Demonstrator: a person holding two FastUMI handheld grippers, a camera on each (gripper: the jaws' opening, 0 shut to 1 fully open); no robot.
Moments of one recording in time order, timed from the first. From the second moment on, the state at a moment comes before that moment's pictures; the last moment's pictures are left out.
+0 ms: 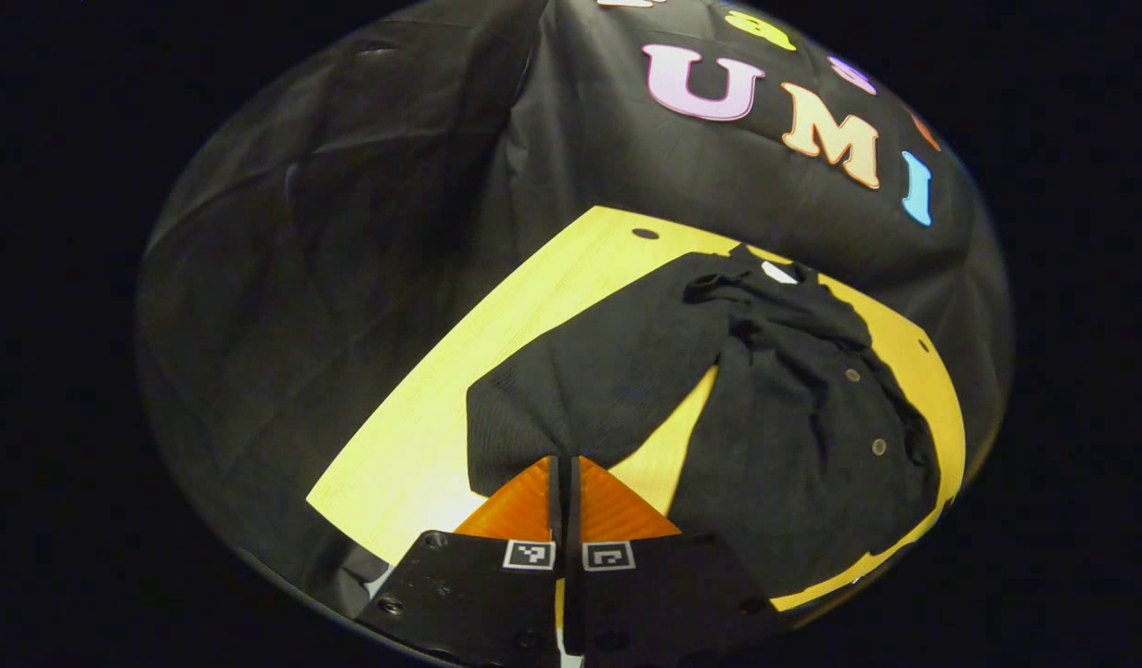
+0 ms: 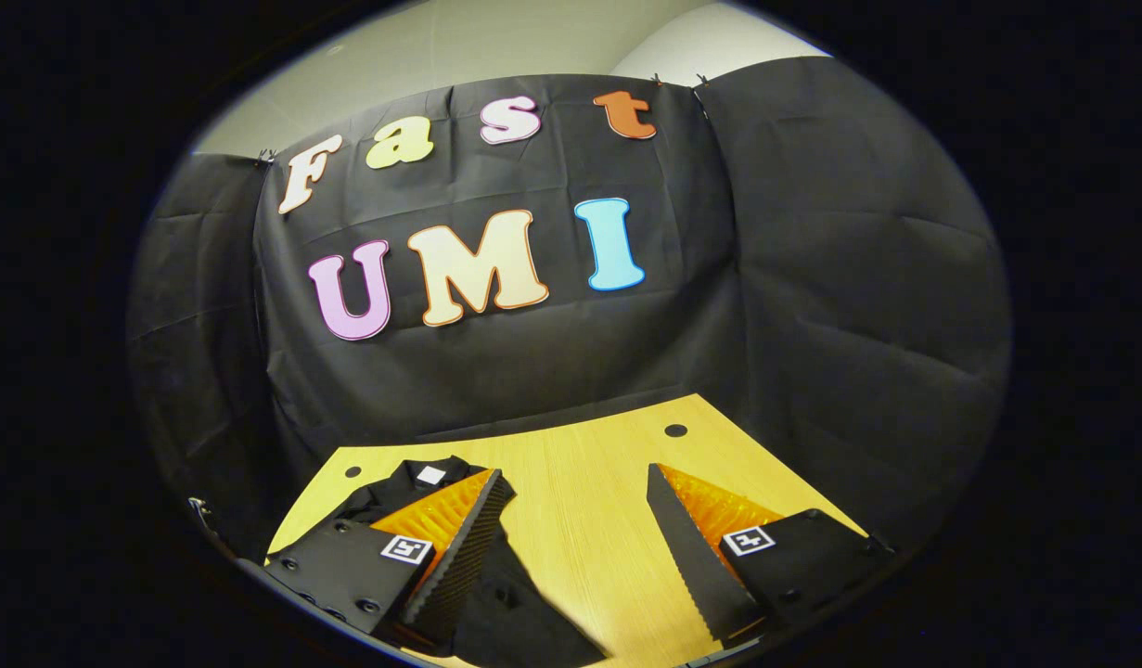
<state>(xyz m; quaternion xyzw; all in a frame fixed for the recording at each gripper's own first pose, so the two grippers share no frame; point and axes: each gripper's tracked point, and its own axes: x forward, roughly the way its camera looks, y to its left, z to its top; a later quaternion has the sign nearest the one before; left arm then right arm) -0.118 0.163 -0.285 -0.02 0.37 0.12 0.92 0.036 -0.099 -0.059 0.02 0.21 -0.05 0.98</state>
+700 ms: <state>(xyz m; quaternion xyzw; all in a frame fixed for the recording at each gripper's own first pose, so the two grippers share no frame) 0.025 0.040 -0.217 -0.01 0.29 -0.02 0.96 0.030 -0.113 -0.076 0.01 0.23 -0.05 0.97</state>
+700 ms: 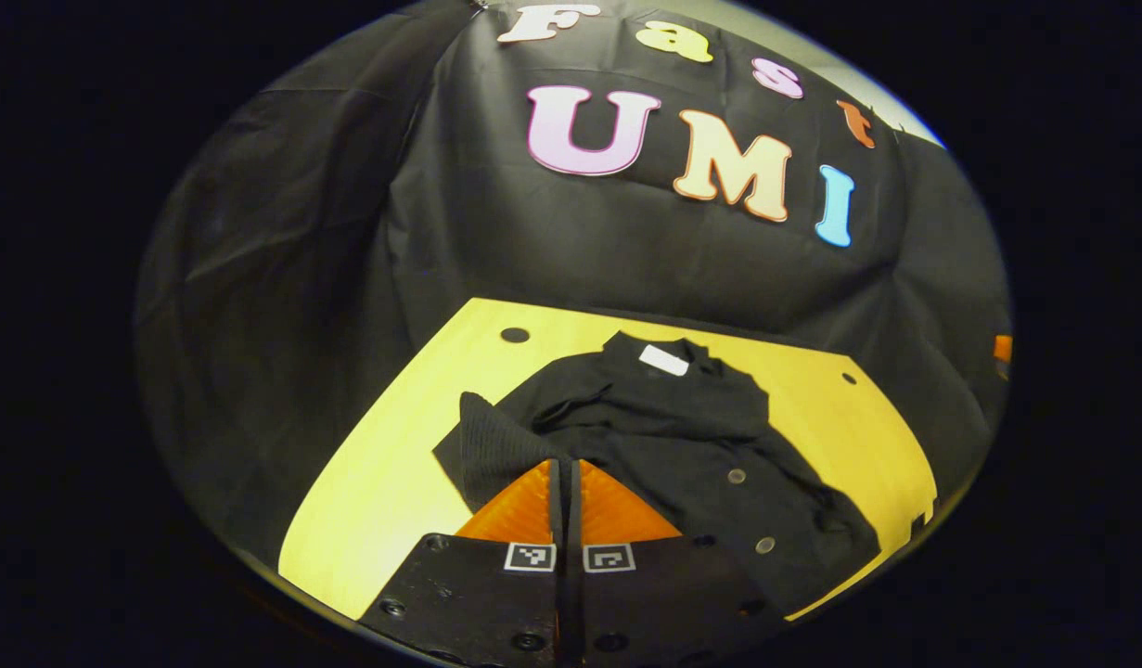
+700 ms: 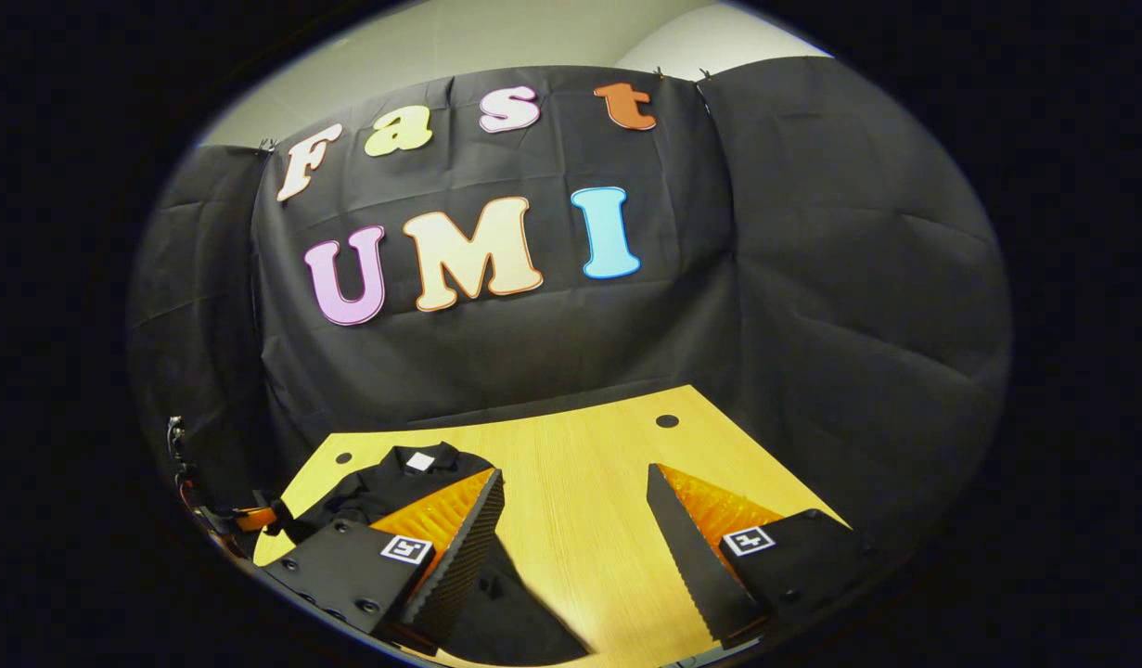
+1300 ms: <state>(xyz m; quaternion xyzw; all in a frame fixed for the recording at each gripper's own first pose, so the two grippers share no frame) 0.112 -0.082 -0.207 -0.02 0.26 -0.13 0.96 0.045 -0.110 -0.095 0.02 0.24 -0.05 0.97</state>
